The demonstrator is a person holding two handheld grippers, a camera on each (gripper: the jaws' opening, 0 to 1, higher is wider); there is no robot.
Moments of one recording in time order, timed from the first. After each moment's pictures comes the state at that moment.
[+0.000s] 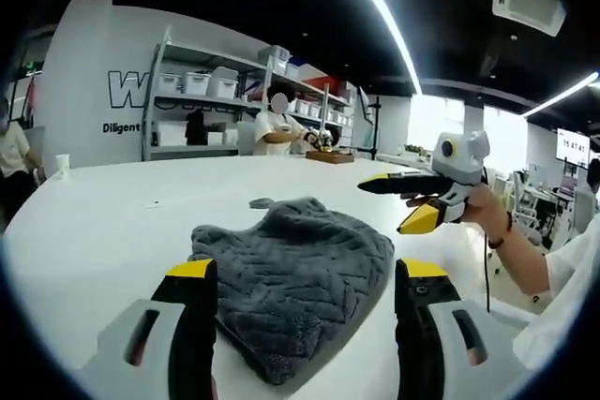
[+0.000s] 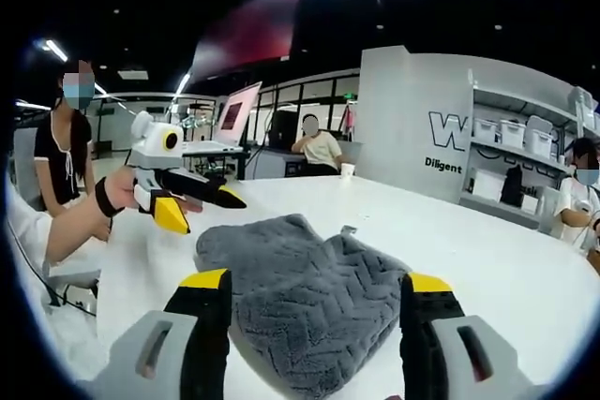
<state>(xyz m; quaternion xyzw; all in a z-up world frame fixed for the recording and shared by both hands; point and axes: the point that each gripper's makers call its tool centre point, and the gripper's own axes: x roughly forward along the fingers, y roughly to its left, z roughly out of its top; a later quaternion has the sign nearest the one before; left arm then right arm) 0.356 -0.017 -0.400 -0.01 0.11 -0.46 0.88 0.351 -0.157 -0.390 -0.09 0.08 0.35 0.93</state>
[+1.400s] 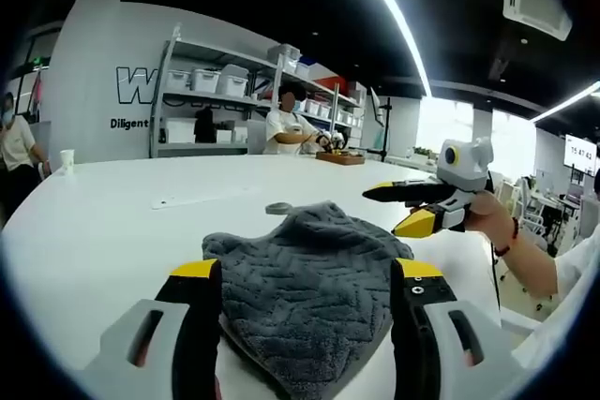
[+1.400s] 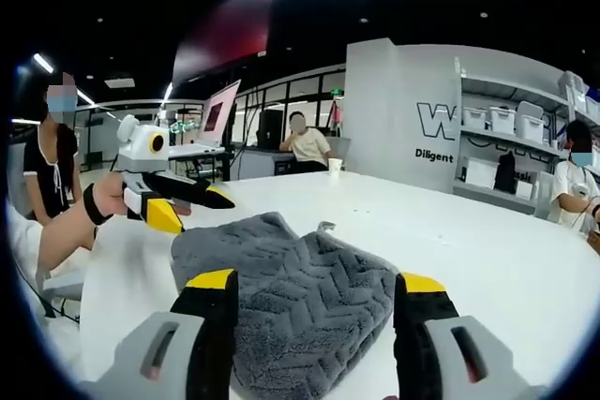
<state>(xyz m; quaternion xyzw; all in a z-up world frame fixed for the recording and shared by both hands) 0.372 -0.023 -0.401 -0.02 0.11 -0.44 0.89 0.377 -0.163 -0.395 -0.05 0.09 0.32 0.94</state>
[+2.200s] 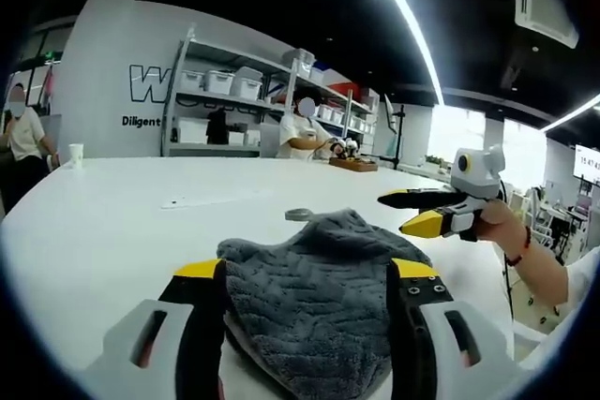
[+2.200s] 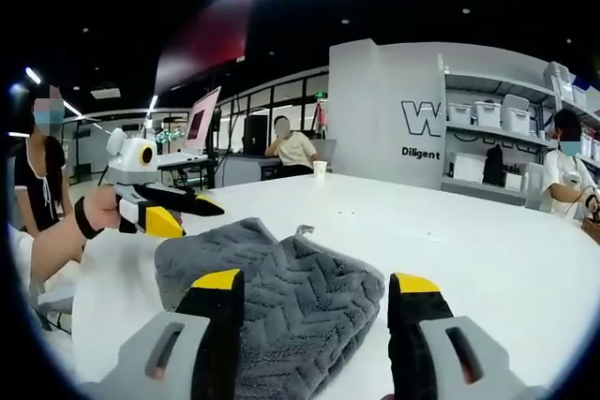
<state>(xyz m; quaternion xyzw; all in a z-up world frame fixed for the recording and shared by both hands) 0.387 -0.024 -0.409 -0.04 0.12 -0.41 0.90 0.396 -0.172 -0.398 -0.04 0.09 0.30 0.95</state>
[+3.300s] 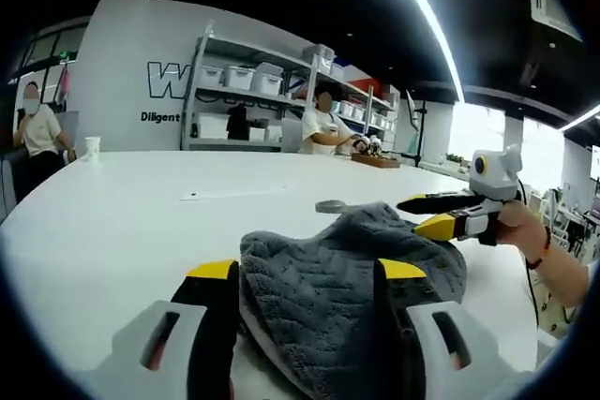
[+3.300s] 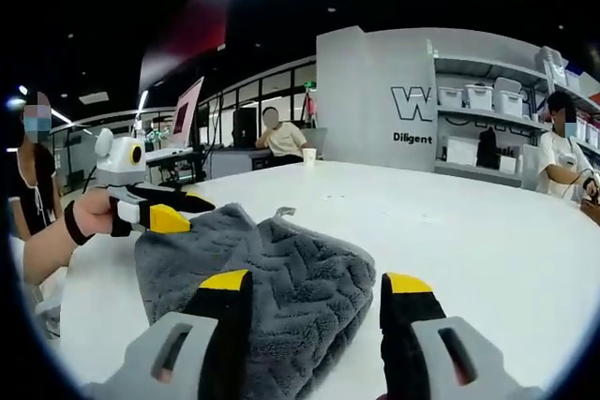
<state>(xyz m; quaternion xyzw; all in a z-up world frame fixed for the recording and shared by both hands) 0.416 -0.018 -0.425 -0.03 0.12 -0.37 0.92 0.415 -0.182 -0.422 -0.03 0.12 0.28 0.95</state>
